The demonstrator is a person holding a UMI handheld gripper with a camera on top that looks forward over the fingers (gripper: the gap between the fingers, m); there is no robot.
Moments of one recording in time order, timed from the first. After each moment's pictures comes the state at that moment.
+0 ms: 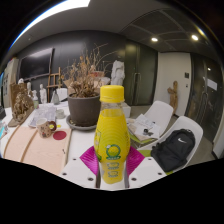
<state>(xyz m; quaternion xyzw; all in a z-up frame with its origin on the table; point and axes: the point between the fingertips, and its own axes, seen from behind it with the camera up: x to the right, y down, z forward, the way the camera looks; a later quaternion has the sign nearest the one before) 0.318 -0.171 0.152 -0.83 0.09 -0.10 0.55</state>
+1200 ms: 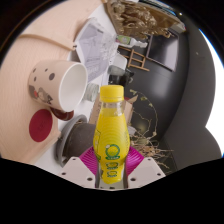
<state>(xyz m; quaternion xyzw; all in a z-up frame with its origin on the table) 0.089 0.148 0.182 -0.52 -0.50 -0.62 0.31</state>
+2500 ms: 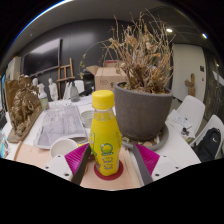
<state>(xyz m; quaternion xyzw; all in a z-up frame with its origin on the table) 0.087 0.114 0.075 -0.85 0.07 -0.03 0.51</state>
